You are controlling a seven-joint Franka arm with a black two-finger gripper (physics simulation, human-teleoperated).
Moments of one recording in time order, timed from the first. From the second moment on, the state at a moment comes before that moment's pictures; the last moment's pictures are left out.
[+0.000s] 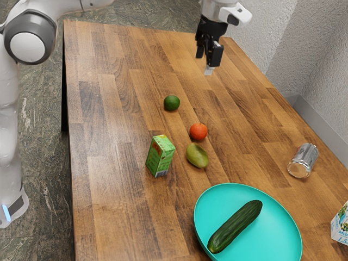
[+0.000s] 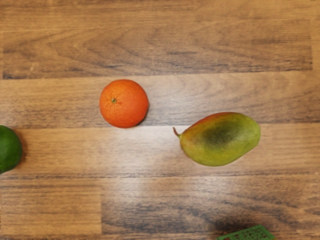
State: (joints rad) arm 0.06 0.07 -0.11 -1.22 0.07 1.36 -0.01
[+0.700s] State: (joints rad) arm -0.21 0.01 -0.09 -1.49 0.04 1.53 -0.23
